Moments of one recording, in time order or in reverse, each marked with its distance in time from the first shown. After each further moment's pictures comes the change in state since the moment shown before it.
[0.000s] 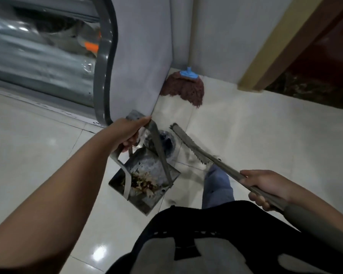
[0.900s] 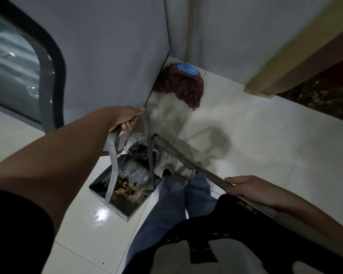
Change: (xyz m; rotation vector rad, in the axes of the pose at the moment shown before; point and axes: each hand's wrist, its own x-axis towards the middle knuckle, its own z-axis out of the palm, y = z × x) left_hand 0.185 0.197 0.019 -0.031 -0.169 -0.339; right_hand 0.118 -0.192 -0.123 -0.468 -0.248 0.022
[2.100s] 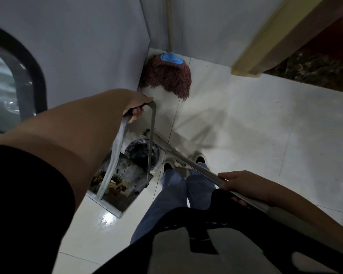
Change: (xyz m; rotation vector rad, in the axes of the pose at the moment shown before) left_hand 0.040 0.040 0.004 0.149 -0.081 -0.054; right_hand -0.003 -0.013 0.042 0.081 -0.001 0.007
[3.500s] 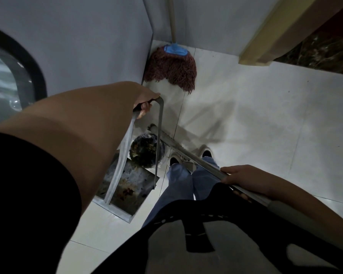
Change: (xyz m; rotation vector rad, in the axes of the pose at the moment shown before) left_hand -0.007 0.018 0.018 0.374 0.066 0.005; right_hand 0.014 0.009 -0.001 0.082 0.003 0.027
